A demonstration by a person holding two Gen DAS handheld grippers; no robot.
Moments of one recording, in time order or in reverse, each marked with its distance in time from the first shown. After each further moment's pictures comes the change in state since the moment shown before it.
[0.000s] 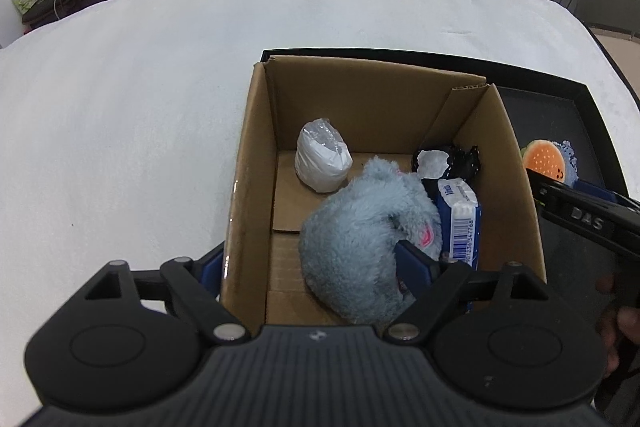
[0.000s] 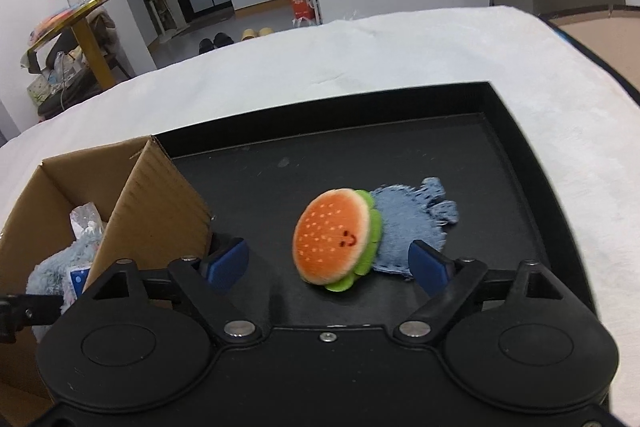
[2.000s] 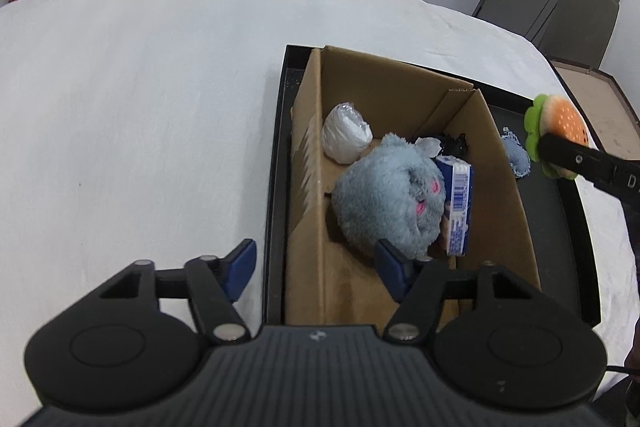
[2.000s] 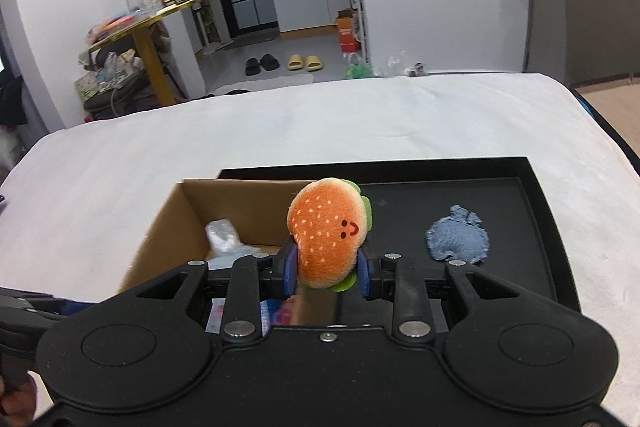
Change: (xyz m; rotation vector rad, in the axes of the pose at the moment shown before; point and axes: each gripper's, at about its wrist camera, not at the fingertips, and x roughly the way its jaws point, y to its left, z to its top) left arm -0.034 0.065 -0.038 -0.066 -0.051 -0.187; right arm -0.091 0.081 0.017 -0.106 -0.077 0.061
